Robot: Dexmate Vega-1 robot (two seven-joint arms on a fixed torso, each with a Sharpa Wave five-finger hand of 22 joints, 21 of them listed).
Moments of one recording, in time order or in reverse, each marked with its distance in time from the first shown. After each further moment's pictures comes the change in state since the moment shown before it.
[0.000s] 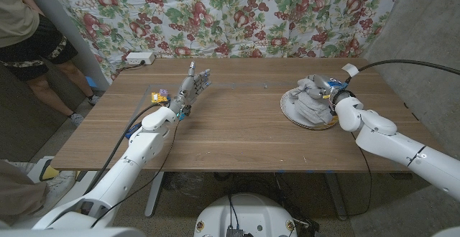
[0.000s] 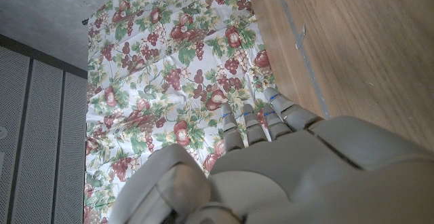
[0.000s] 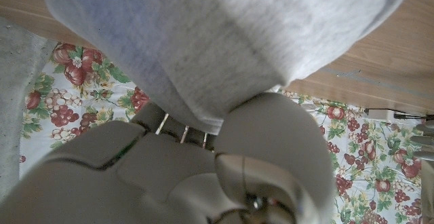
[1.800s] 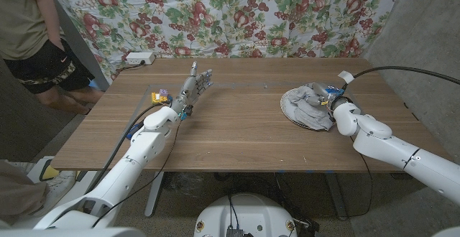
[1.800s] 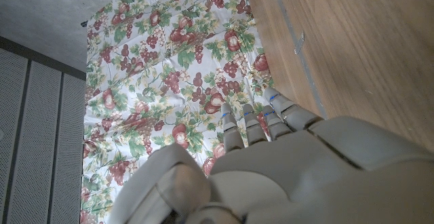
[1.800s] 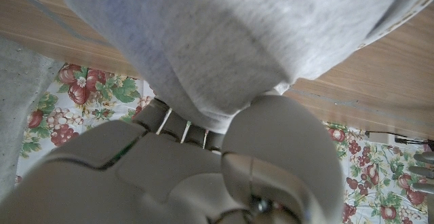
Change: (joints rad) left arm -0.008 -0.008 0.009 0.008 0.004 0.006 -0.002; left_hand 0.000 0.000 0.000 0.000 0.000 0.005 -0.005 0.000 0.000 0.000 0.000 0.000 0.000 0.000 0.000 0.000 0.000 0.000 0.000 0.000 0.000; right arm 0.020 0.013 -0.057 0.056 -0.017 -0.018 0.027; right_hand -0.110 -0.054 -0.017 0.036 0.001 -0.058 0.004 -0.047 -0.011 -0.065 0.015 -0.074 -0.045 -0.106 0.005 -0.075 -0.069 -0.107 0.000 -0.005 -0.013
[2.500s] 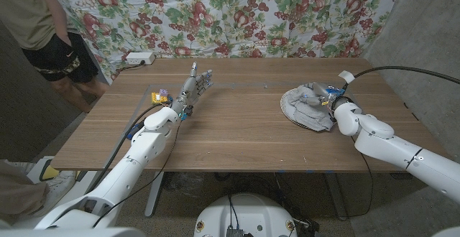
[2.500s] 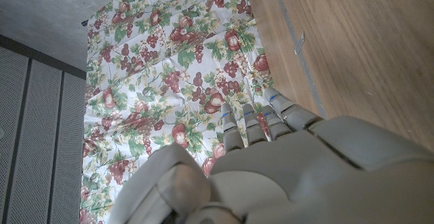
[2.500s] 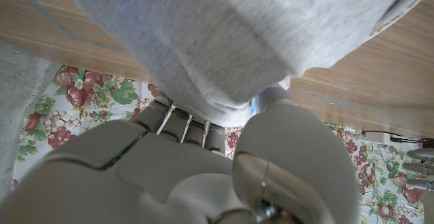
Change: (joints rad) left arm -0.004 -0.005 0.000 0.014 -0.001 -0.008 -0.006; left_hand 0.000 0.000 0.000 0.000 -0.004 0.000 0.000 0.000 0.000 0.000 0.000 0.000 0.000 0.000 0.000 0.000 0.000 0.000 0.000 0.000 0.000; right arm -0.010 -0.017 0.013 -0.018 0.016 0.009 0.014; right_hand -0.187 -0.069 -0.099 0.063 0.015 -0.078 0.032 -0.031 -0.023 -0.066 0.047 -0.109 -0.050 -0.118 0.004 0.006 -0.045 -0.045 0.002 -0.030 -0.005
